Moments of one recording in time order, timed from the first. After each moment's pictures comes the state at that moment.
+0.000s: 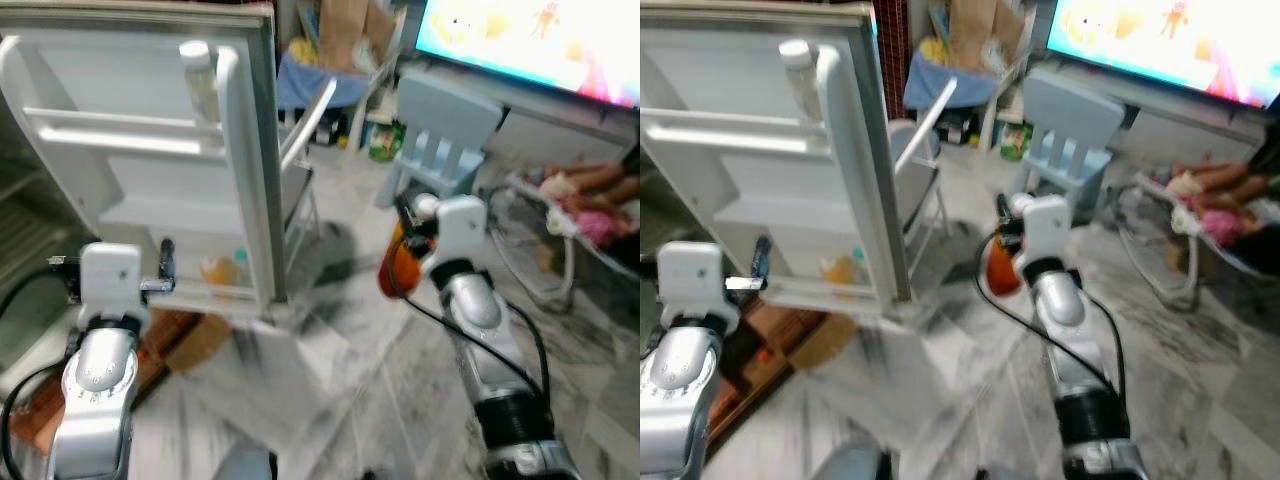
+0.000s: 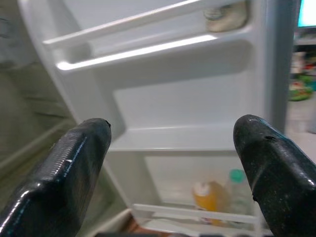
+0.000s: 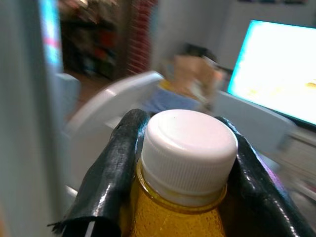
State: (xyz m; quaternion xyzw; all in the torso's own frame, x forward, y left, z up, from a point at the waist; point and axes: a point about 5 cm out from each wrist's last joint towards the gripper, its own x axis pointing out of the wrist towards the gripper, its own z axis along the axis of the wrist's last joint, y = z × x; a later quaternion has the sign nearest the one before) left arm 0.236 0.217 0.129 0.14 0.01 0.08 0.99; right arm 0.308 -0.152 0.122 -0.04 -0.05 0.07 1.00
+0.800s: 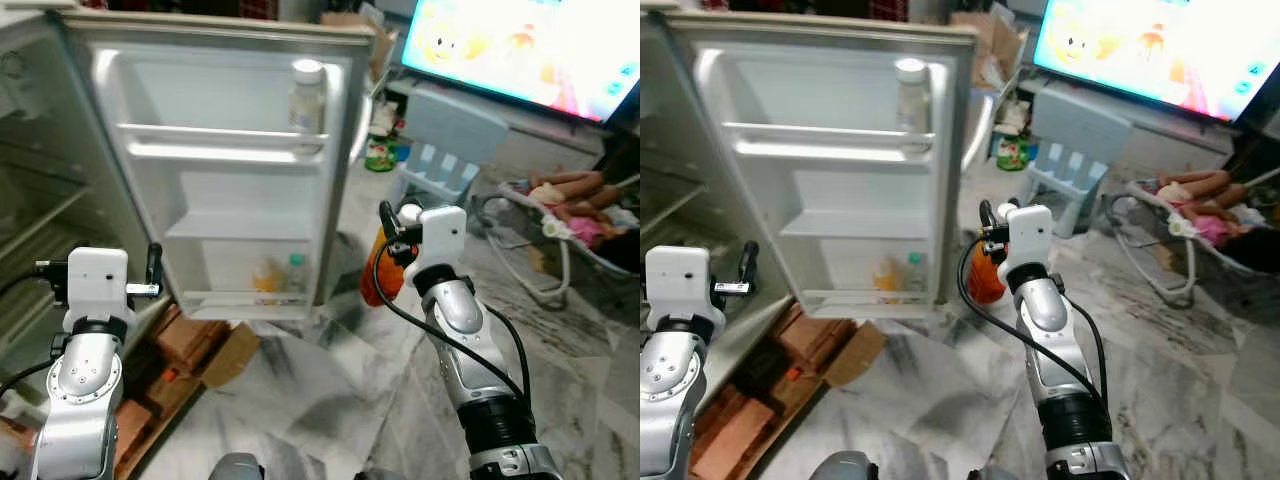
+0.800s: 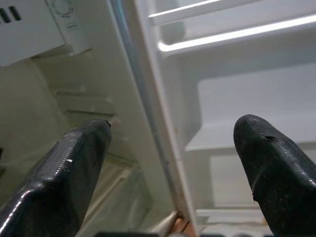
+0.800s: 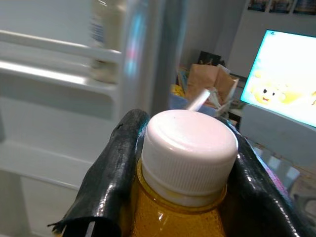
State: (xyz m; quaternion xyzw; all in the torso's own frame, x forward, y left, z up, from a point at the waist) left arm 0.235 0.228 0.126 0.14 0.02 0.08 0.99; right arm 0.311 -0.129 0.126 -0.03 -0.06 0.10 0.99
